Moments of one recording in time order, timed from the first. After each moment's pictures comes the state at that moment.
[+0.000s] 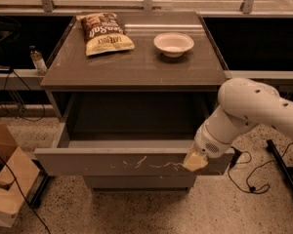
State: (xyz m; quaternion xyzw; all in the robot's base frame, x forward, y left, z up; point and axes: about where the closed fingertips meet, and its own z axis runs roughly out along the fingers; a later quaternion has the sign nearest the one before) arm 0.459 -0.141 0.678 -0.54 0.82 0.16 0.09
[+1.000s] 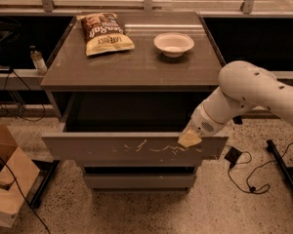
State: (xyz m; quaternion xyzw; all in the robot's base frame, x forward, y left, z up) arm 0.530 -0.131 0.701 -0.53 0.82 0.15 0.16
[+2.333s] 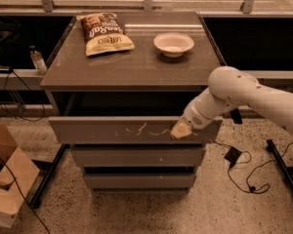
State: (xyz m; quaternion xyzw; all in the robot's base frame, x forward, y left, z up) arm 0.597 -0.125 0.661 -0.52 0.82 0.15 0.19
